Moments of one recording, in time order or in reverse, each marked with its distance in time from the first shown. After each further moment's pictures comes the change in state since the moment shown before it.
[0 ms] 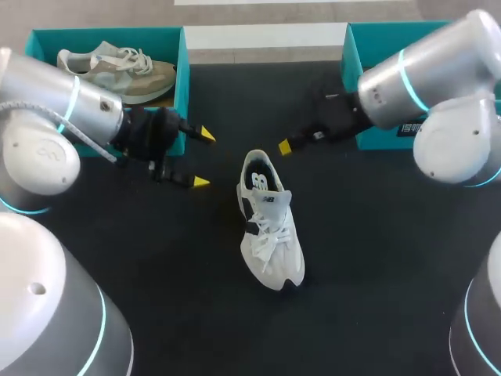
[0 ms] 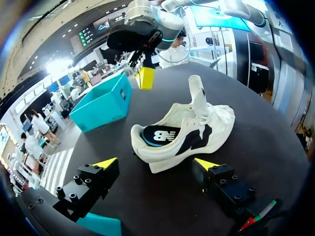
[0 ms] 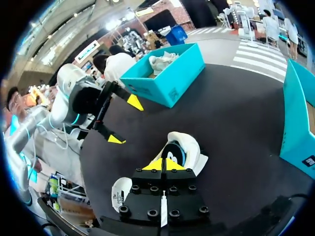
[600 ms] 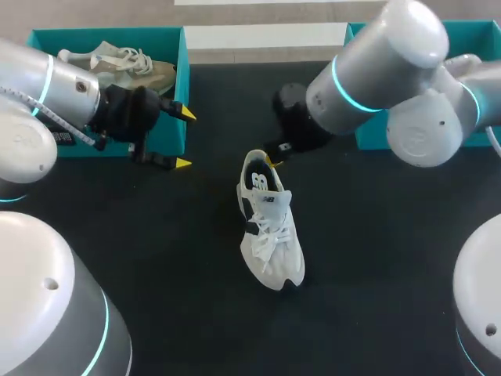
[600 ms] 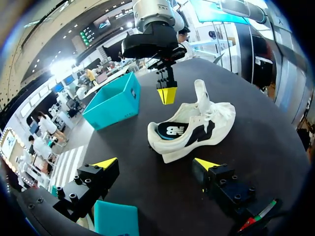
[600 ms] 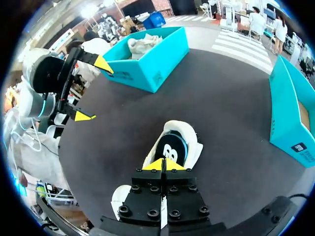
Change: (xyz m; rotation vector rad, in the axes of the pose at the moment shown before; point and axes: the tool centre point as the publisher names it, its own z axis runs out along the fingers) left arm -0.020 -0.003 -0.046 -0.050 -0.067 0.035; right arm 0.013 -0.011 0.027 0.129 -0.252 0.048
